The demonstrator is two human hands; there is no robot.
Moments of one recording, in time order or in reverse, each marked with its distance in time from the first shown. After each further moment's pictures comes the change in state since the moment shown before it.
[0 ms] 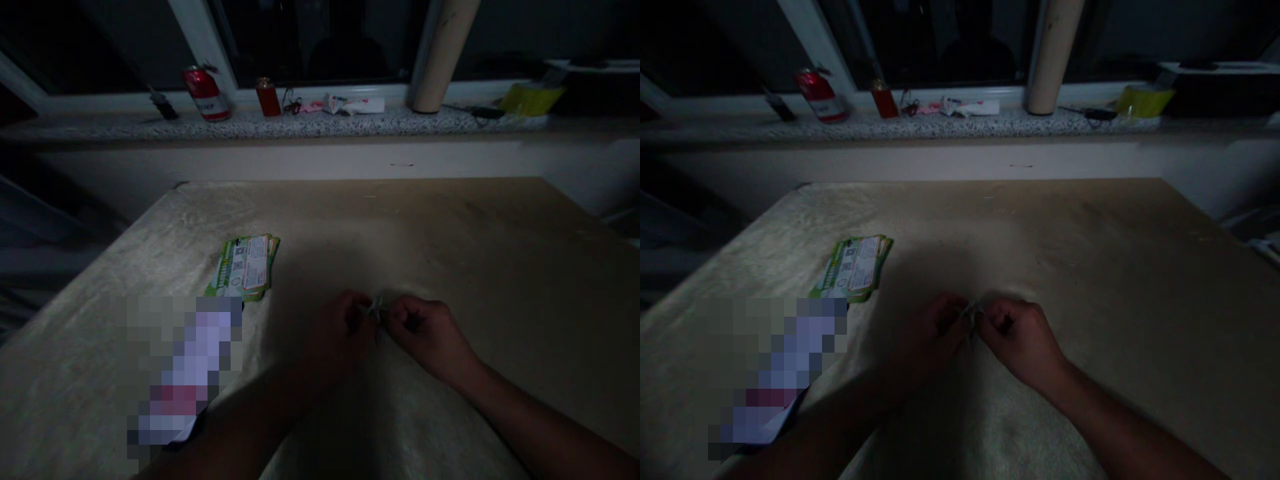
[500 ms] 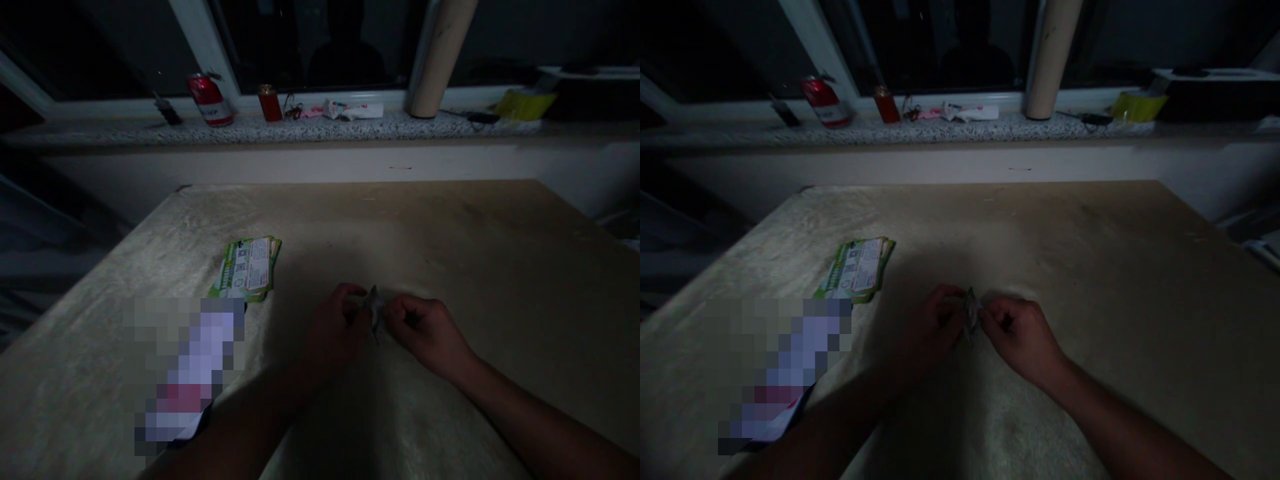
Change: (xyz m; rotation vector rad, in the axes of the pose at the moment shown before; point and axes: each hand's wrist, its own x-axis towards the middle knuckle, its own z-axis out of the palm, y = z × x) left_hand 0.004 -0.002 -0.001 -0.092 0.041 0.001; right_hand 0.002 0.001 -0.001 0.002 -0.032 -0.005
